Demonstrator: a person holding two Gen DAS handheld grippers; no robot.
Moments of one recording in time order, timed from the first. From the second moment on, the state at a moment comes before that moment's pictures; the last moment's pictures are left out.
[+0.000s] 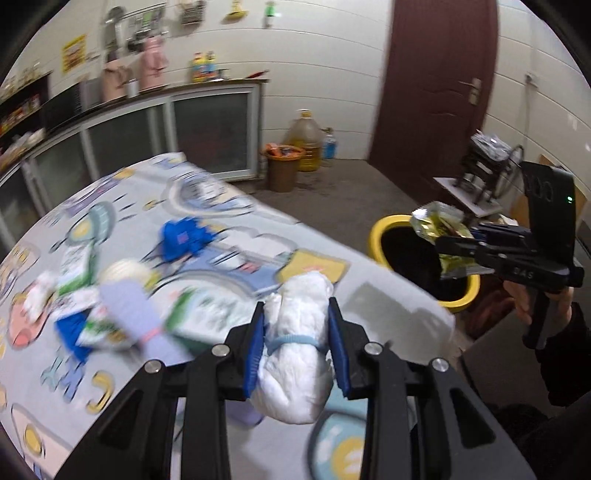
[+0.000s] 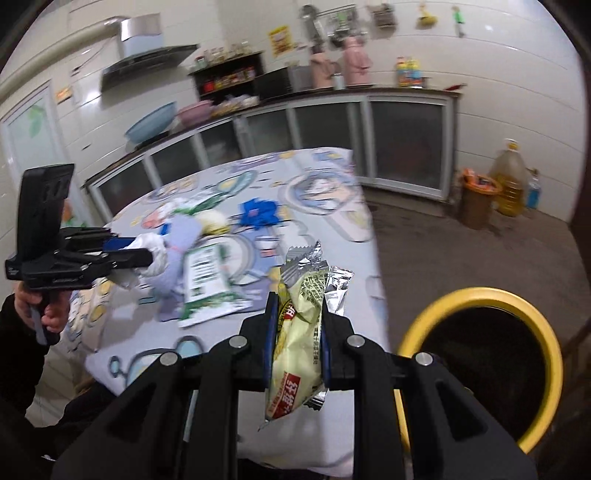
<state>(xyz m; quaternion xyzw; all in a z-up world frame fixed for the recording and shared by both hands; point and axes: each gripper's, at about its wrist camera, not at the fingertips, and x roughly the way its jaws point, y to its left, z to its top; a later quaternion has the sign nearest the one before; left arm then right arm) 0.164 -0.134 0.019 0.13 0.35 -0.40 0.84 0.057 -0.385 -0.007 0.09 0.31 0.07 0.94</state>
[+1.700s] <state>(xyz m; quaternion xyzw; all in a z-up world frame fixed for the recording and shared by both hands) 0.187 -0.349 -0.025 0.06 0.39 -0.49 0.78 0.008 -0.560 -0.087 0.20 0.36 -0.21 0.89</state>
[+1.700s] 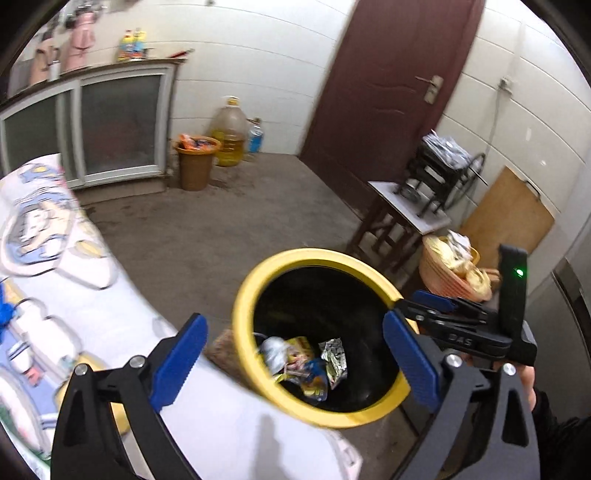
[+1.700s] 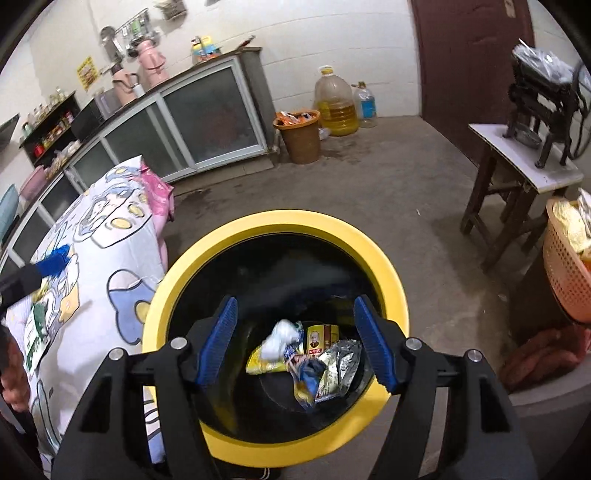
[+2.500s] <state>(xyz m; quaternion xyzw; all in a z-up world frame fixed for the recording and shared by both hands) 0.225 0.044 0.005 0.03 0.36 -0.19 0.91 0.132 -0.303 -0.038 0.05 0.36 0.17 0.91</state>
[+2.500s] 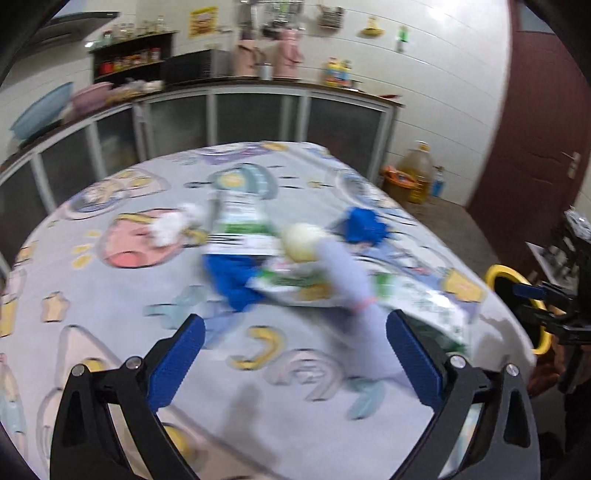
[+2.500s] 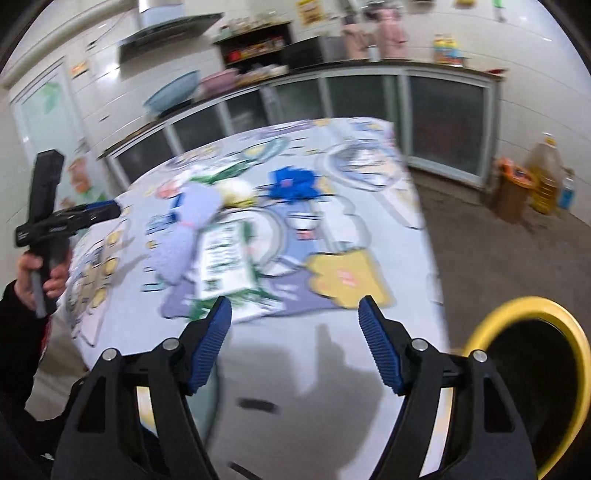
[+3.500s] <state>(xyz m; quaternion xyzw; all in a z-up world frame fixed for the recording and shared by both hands) 0.457 0.091 -0.039 0.12 0.47 -0.22 0.85 0.214 -0.198 -0.063 -0.07 0.46 0.24 0.85</state>
